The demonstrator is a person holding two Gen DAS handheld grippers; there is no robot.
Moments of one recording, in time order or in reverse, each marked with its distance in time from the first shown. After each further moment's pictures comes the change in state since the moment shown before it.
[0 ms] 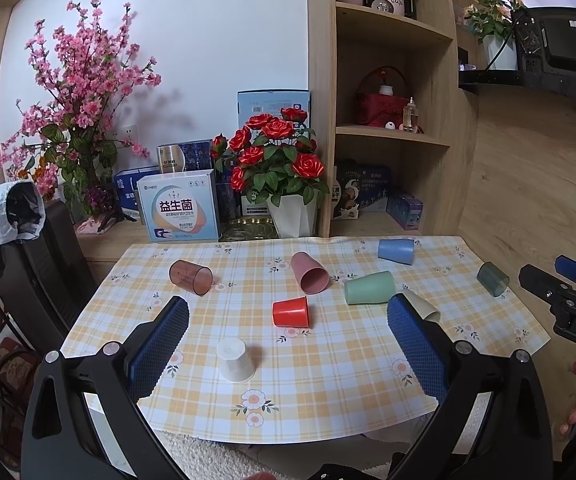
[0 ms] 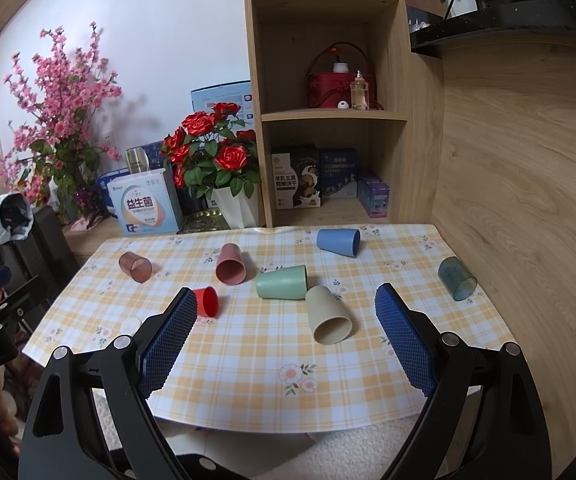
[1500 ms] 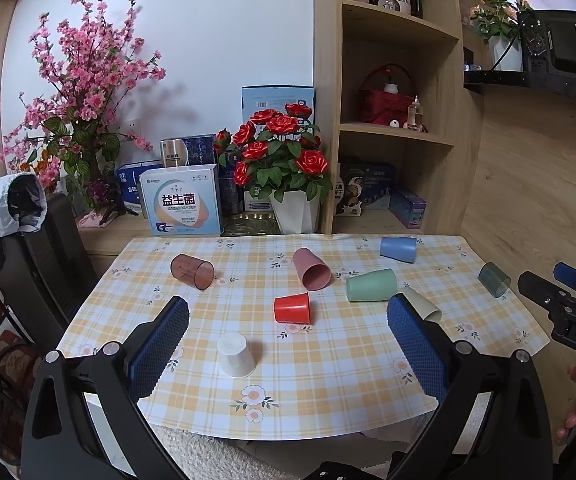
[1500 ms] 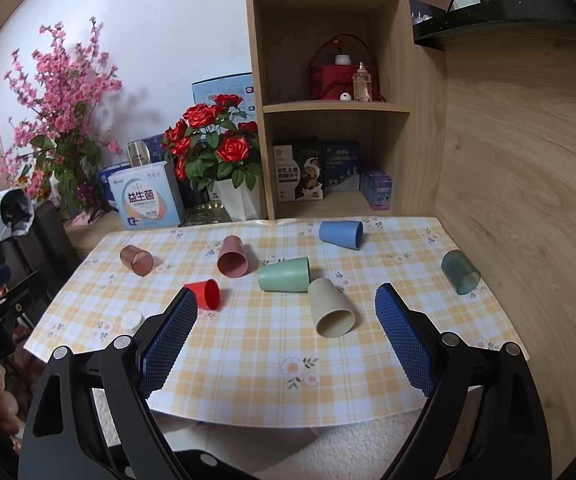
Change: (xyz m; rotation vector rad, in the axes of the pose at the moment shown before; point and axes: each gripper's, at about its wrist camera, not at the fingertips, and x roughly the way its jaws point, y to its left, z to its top) left arm 0.002 0.004 -0.006 -0.017 0.008 0.001; right arm 0.003 0.003 -0.006 0.001 0.021 0.007
